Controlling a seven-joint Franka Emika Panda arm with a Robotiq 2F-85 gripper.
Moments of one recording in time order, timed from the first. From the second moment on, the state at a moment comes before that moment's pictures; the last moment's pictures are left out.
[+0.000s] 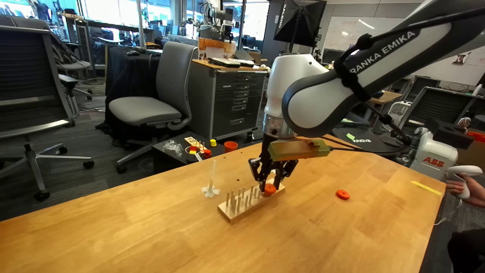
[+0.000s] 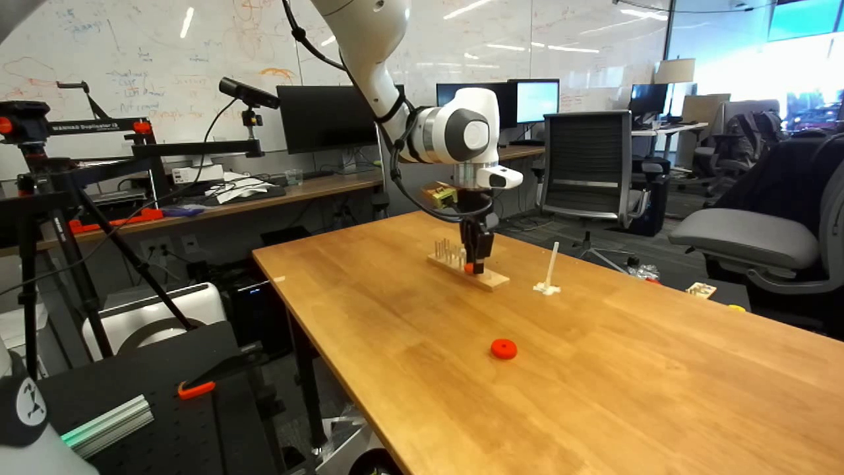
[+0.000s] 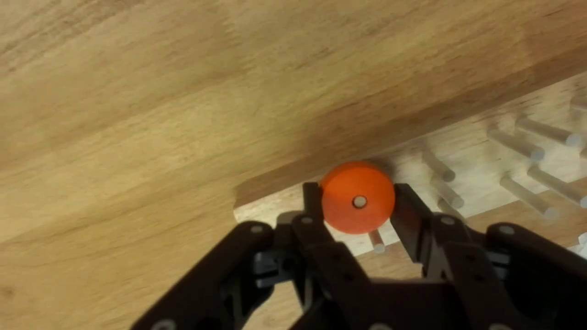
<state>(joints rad) 0.28 0.80 -0.02 -1.60 -0.03 2.37 0.64</state>
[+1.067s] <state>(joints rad) 0.32 0.65 -0.01 -1.44 -0.10 2.08 0.52</state>
